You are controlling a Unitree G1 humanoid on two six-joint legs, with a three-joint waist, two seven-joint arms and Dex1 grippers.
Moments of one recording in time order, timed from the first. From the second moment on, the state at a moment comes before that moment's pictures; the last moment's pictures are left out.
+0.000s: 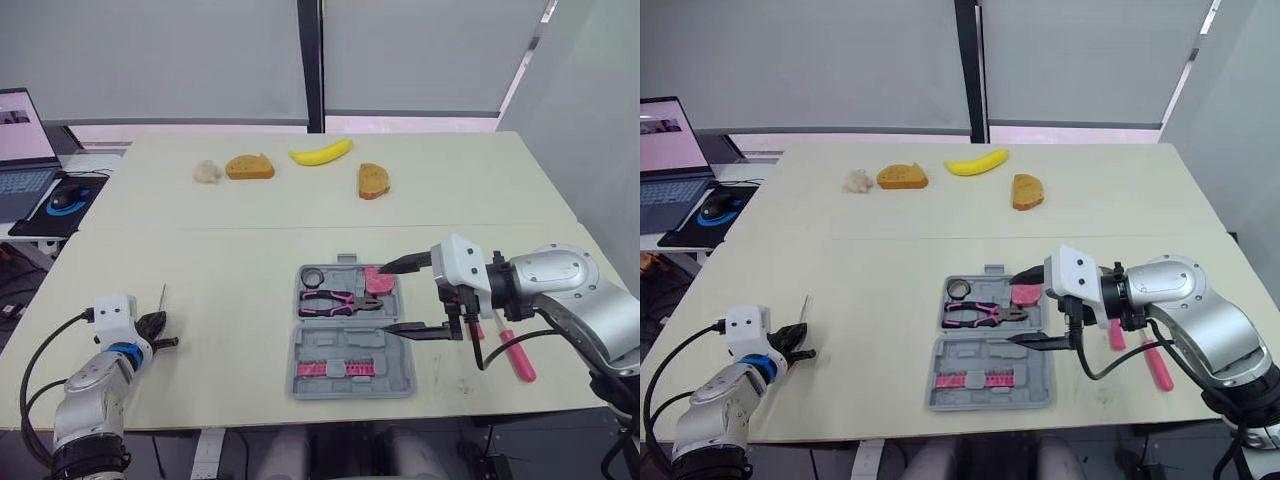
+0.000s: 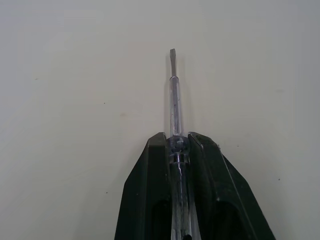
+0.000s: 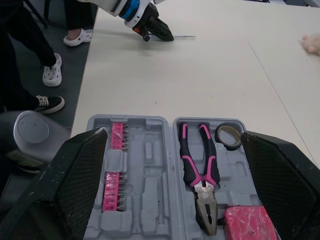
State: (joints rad) left arm -0.03 0.51 0.44 0.30 -0.31 0.35 -0.39; right arm -0.45 -0.82 0.18 -0.51 0.45 0.58 1.10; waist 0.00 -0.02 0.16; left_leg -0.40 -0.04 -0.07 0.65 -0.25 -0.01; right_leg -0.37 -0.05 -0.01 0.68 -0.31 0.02
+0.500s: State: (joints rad) left arm -0.15 0.76 -0.12 -0.25 -0.23 0.28 -0.99; right arm -0.24 -0.98 0.06 -0.63 0.45 0.65 1.05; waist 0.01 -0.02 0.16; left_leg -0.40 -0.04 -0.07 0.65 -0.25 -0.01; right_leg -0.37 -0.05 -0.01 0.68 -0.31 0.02
